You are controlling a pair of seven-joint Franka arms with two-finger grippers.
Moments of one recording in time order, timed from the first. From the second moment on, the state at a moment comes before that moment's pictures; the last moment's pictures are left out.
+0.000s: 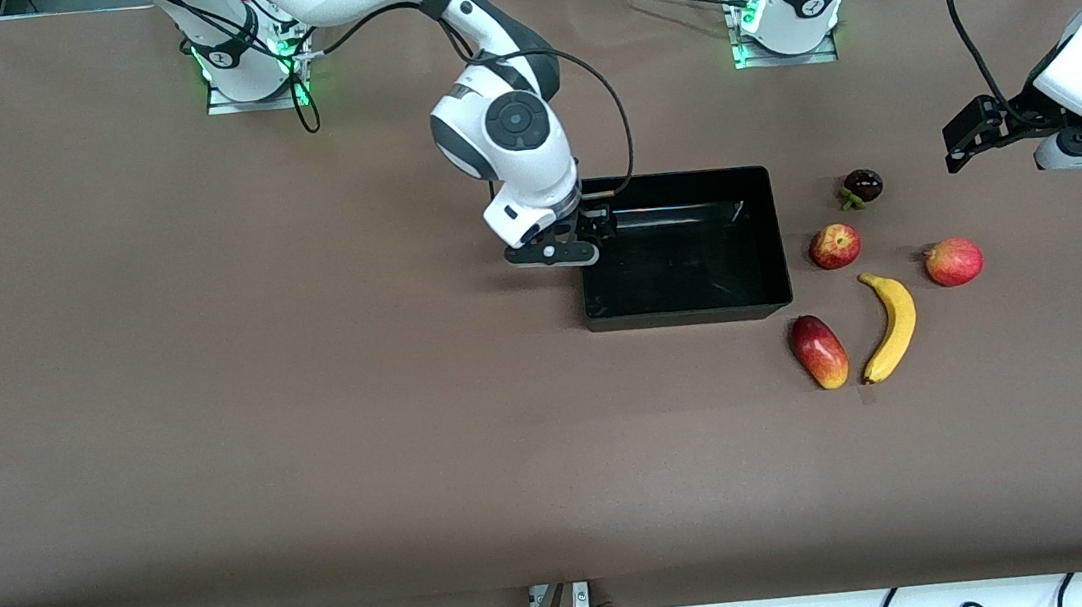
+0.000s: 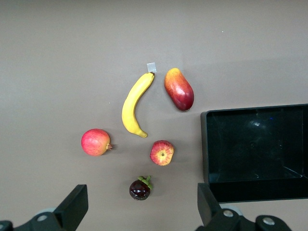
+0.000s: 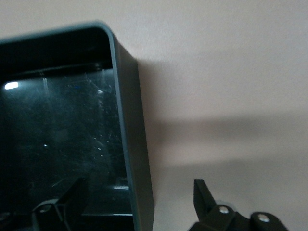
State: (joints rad) left arm -0.02 -0.05 -0.02 -1.76 0.02 1.74 0.03; right arm 0.79 0.72 0.11 -1.49 0.01 2.32 0.98
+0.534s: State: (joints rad) left arm -0.02 -0.05 -0.02 -1.75 0.02 1.73 0.03; right arm 0.81 0.76 0.10 -1.47 -0.04 2.34 0.98
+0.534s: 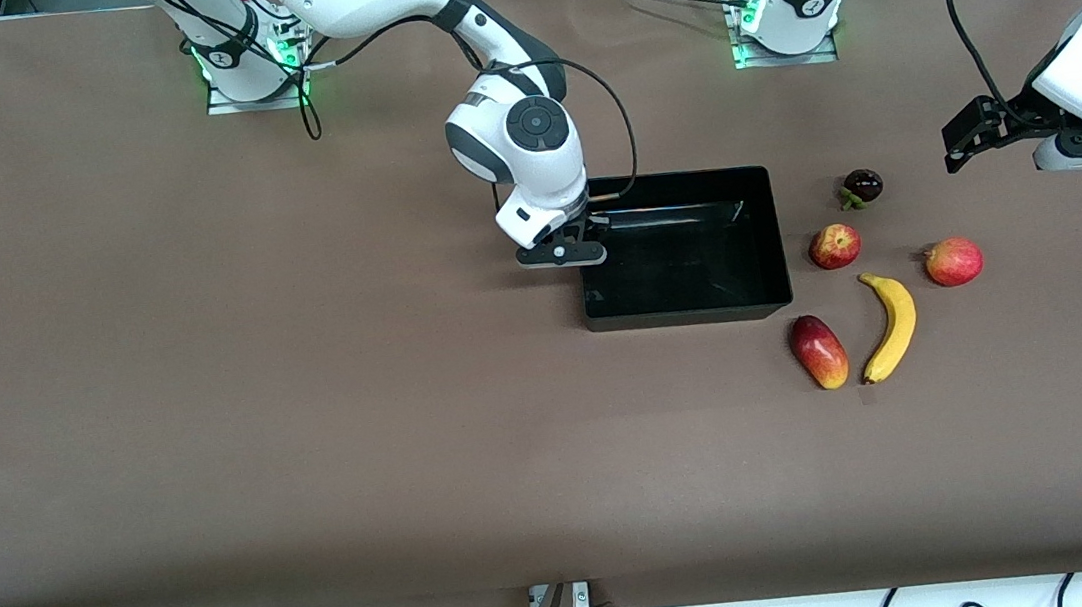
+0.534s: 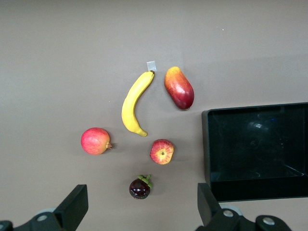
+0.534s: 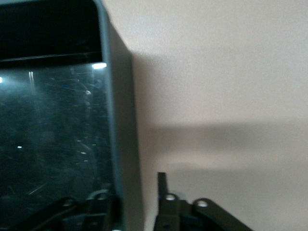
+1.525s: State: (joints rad) left arm -0.02 -0.03 -0.02 -1.71 0.02 1.69 0.03; right arm 0.41 0.52 0.04 -1.50 0.03 1.96 0.33
